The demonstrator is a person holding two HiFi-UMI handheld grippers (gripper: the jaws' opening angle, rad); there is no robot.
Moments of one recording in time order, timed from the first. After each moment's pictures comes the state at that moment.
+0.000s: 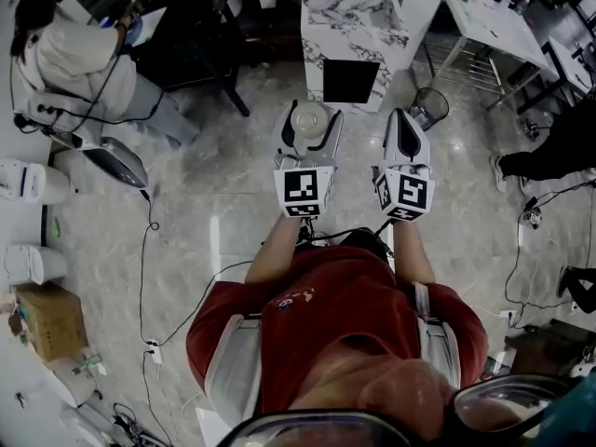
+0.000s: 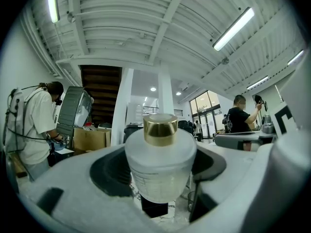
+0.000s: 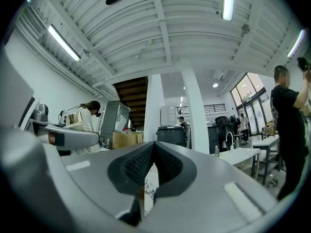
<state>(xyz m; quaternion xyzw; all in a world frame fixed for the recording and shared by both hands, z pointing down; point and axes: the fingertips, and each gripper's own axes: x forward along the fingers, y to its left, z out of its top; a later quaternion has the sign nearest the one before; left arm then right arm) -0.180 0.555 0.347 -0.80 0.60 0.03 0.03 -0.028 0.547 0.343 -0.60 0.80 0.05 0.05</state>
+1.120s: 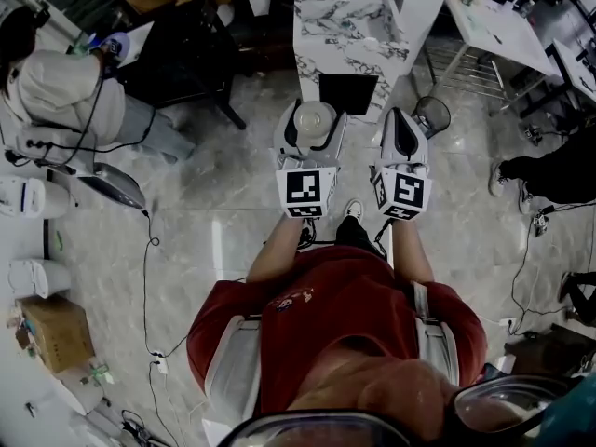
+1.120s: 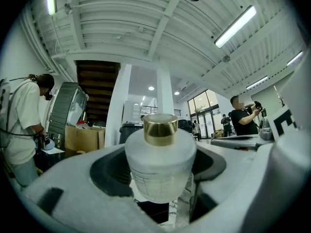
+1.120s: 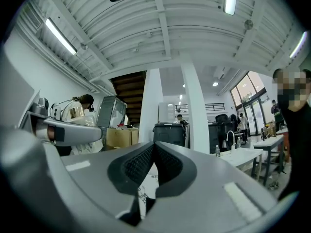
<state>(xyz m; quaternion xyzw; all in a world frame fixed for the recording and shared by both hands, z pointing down) -0.154 0.432 0.342 -0.81 0.59 0.04 0.04 -0.016 0.424 0.350 -0.60 0.79 0.05 0.04</state>
